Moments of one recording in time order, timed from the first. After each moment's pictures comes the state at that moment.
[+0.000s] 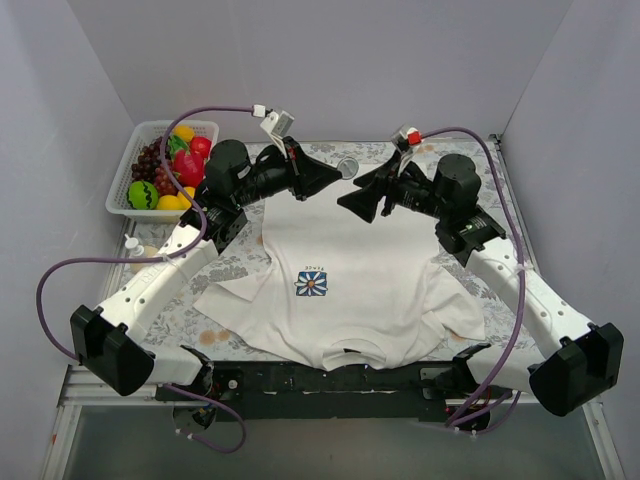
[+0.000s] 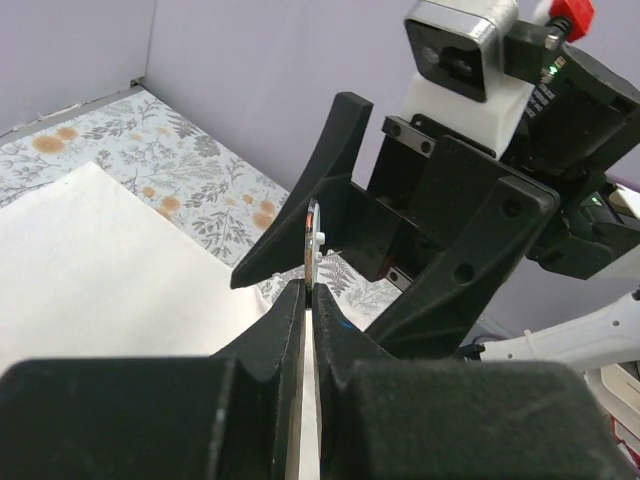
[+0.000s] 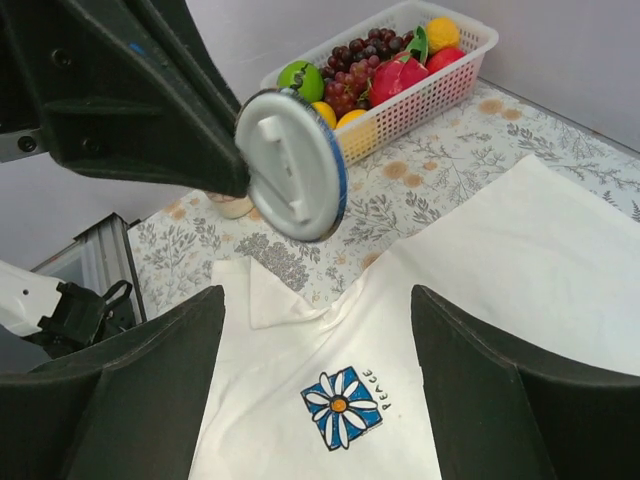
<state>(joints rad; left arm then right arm) -0.57 1.33 1.30 0.10 0.56 -0.49 0.49 1.20 1.11 0.07 -0.64 0.28</state>
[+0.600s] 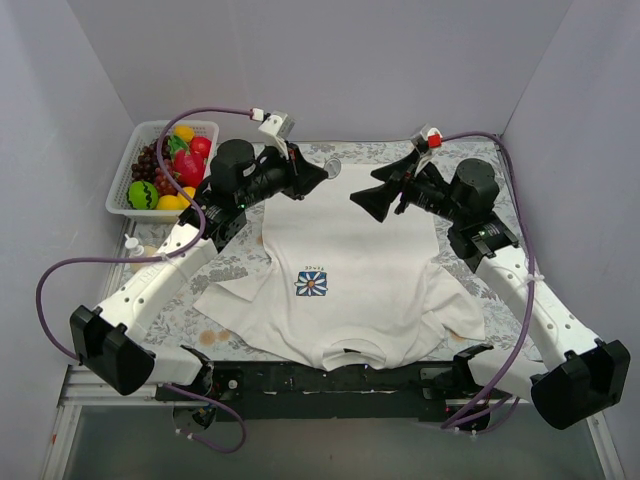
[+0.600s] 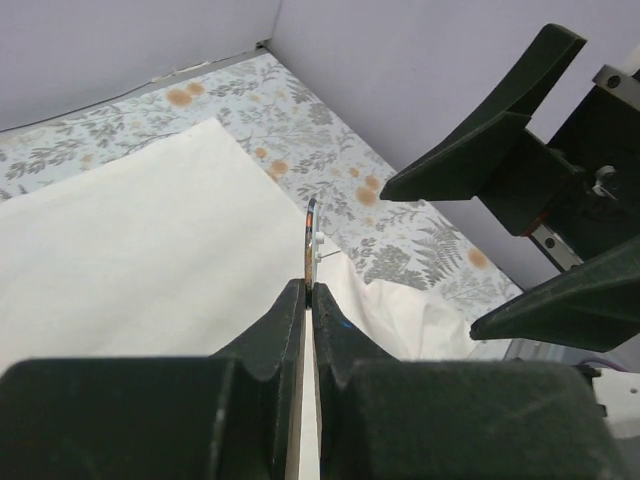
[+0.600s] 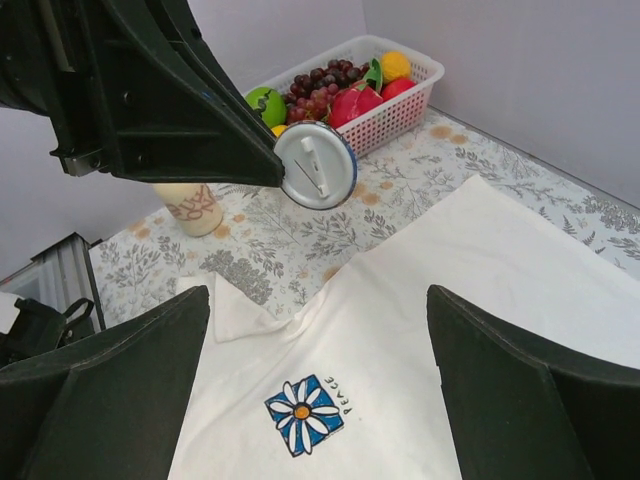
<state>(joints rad) -0.57 1.33 1.32 -0.06 0.36 -0.37 0.42 1.12 1.05 0.12 -0.63 0.26</state>
